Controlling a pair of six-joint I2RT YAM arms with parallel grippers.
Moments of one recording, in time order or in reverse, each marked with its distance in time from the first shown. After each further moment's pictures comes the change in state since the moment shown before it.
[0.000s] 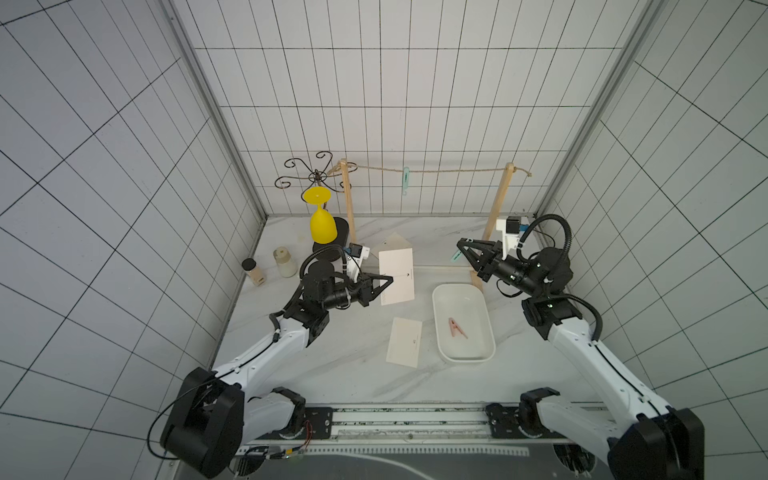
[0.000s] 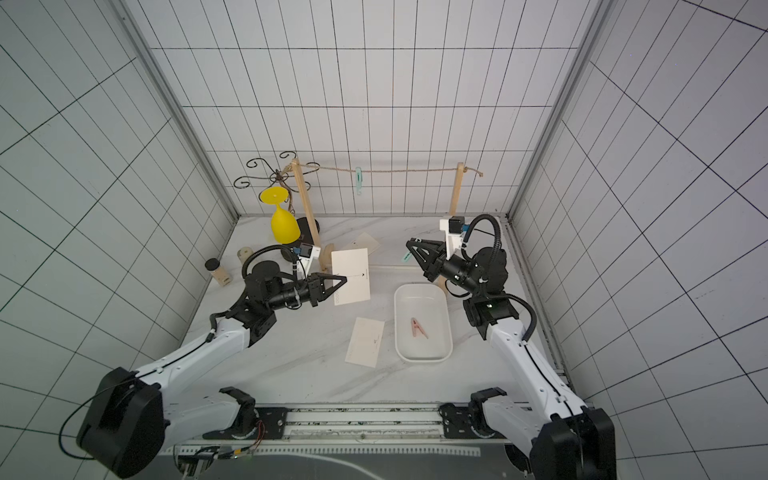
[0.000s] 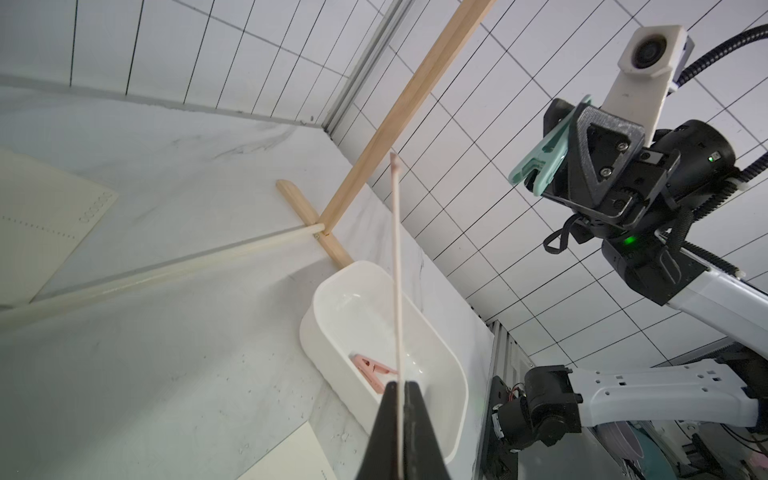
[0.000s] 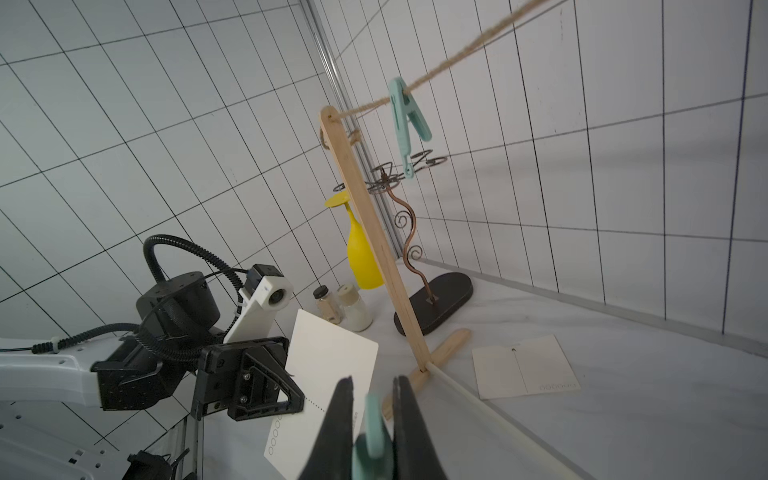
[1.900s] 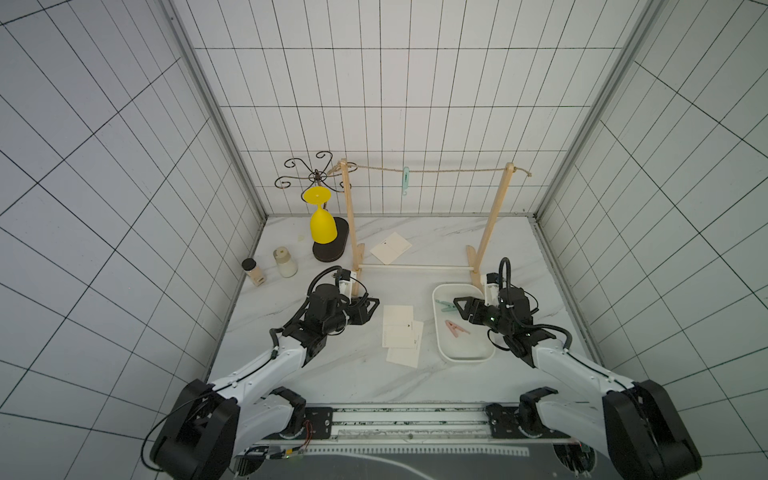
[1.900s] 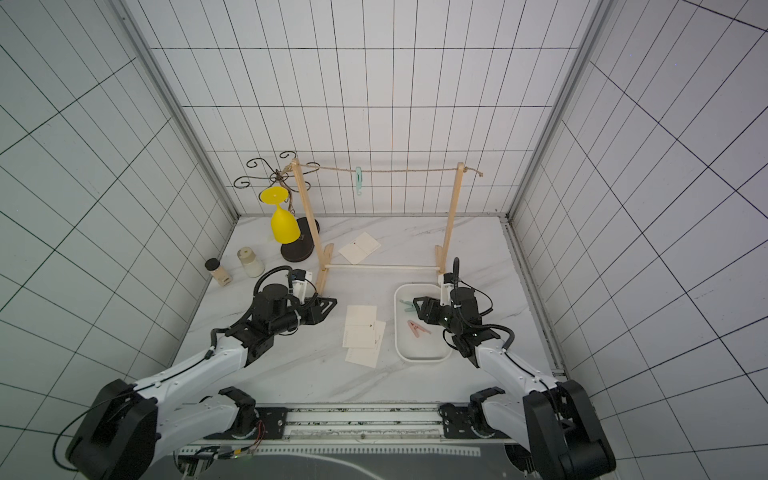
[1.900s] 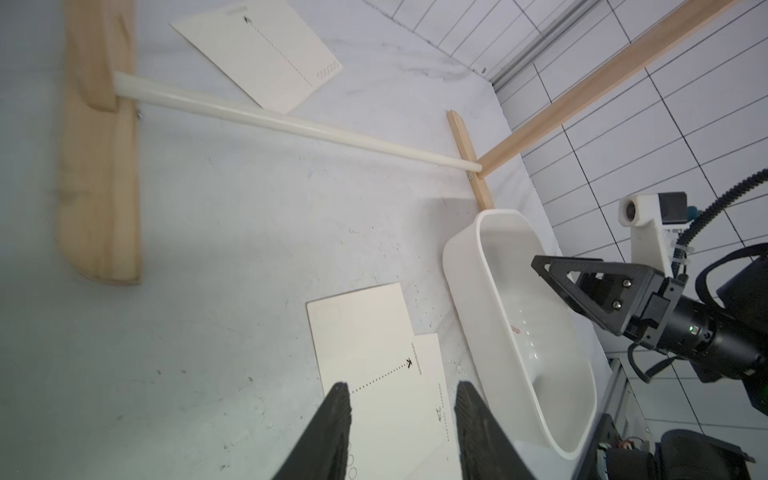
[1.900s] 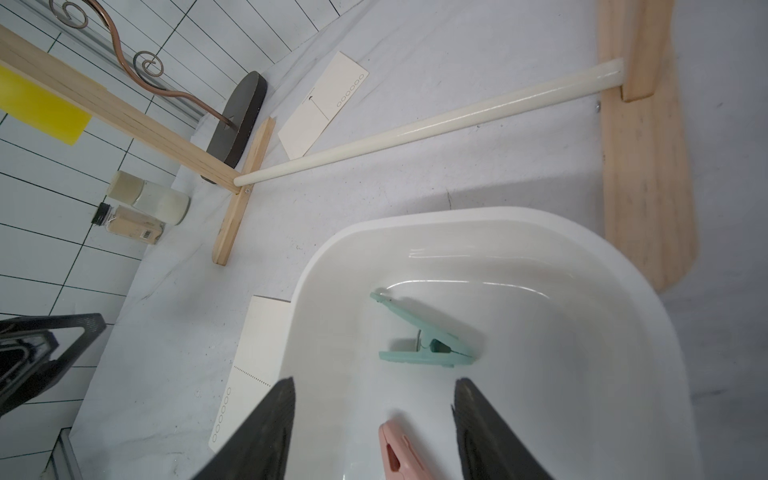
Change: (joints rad) left arm -0.035 -0.108 -0.155 -0.220 -0.426 -0.031; right arm 0.060 0.062 -0.383 -0.176 0.400 0.060
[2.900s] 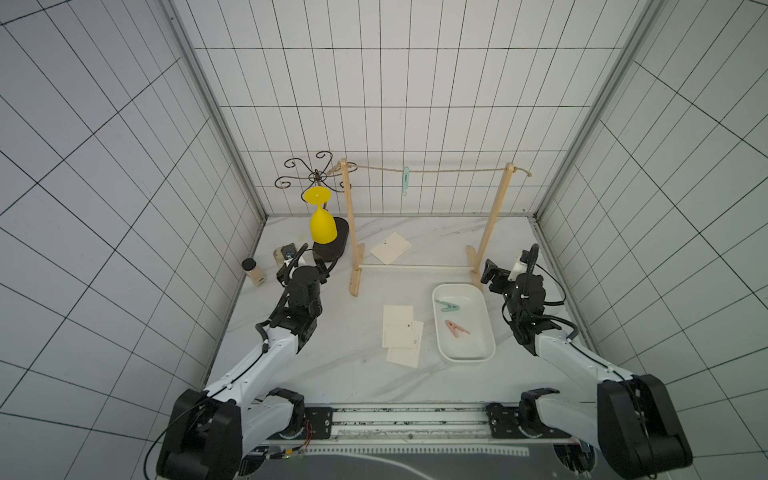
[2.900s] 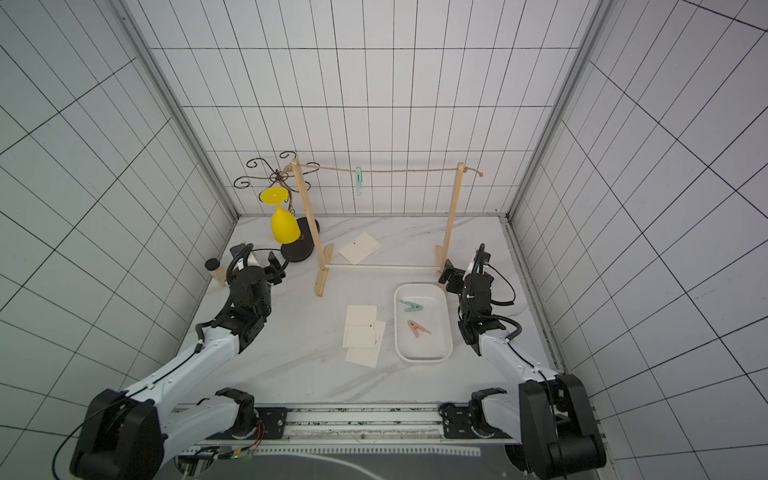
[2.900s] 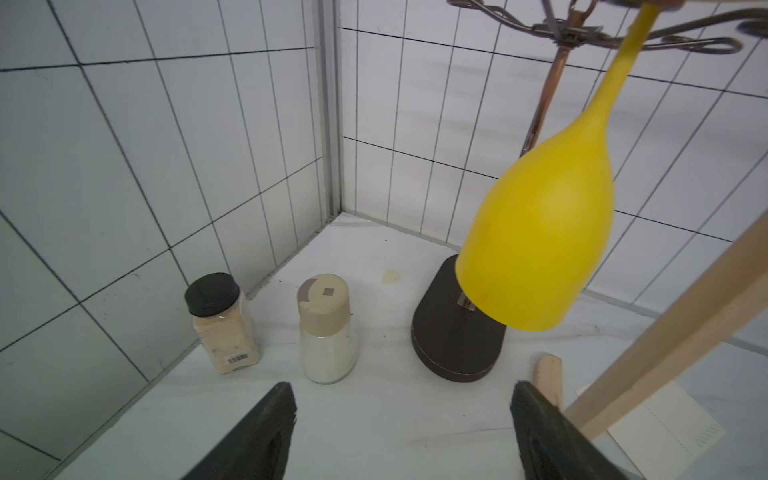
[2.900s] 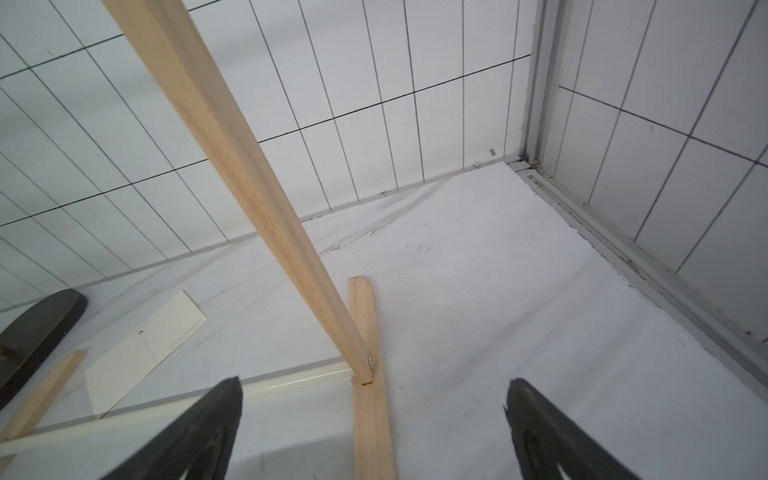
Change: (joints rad) left arm 0.178 0.042 0.076 0.195 -0.961 0.342; right arm -0.127 0.072 0.055 0.318 0.575 -0.222
